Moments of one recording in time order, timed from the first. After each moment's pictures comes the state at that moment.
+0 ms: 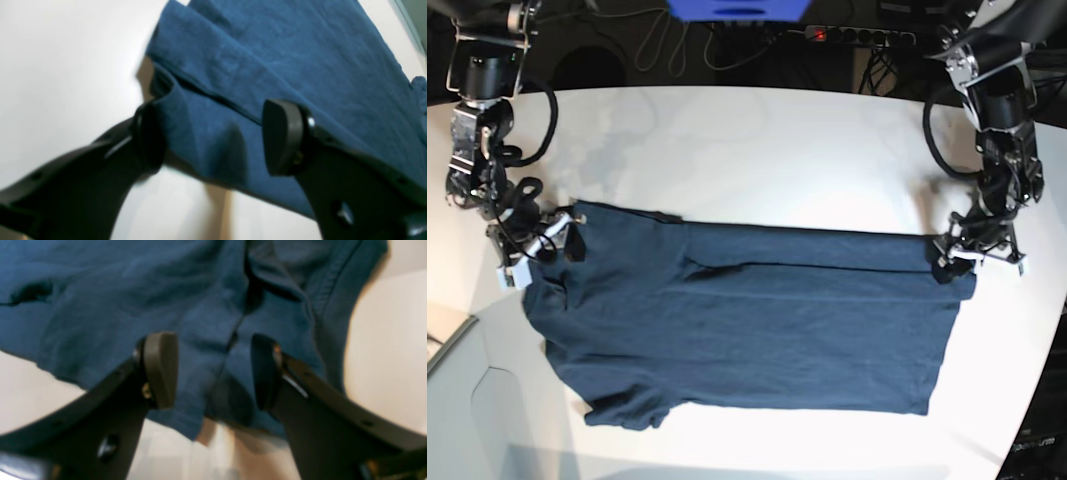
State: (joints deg) left arm -14.2 -14.7 -28.3 42.8 -28.2 -26.0 21.3; right arm 4.2 16.0 16.8 63.0 15.6 34.5 -26.3
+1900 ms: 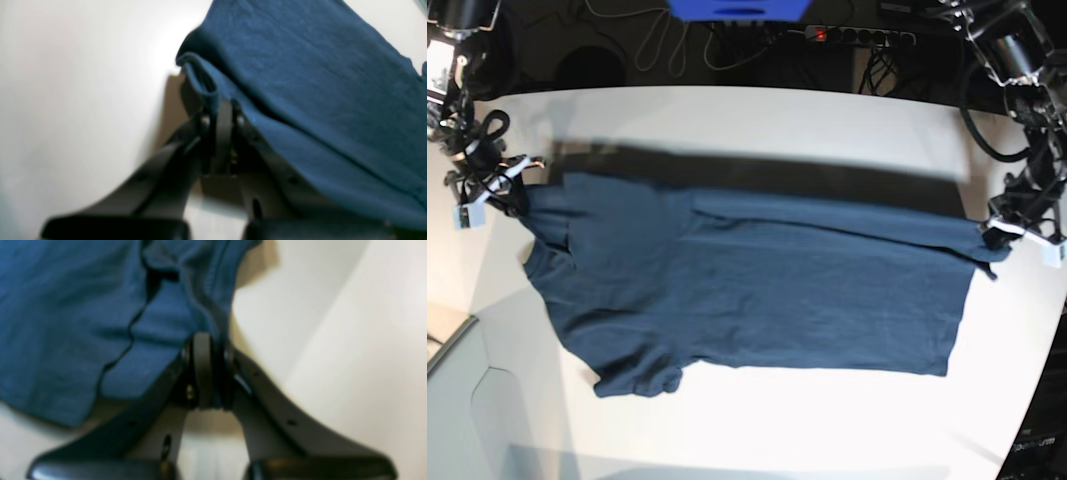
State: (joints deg) left arm -1.3 -13.1 -39.9 75.0 -28.6 -27.0 44.8; right arm -13.3 19.7 23.6 76.2 15.6 34.8 -17.0
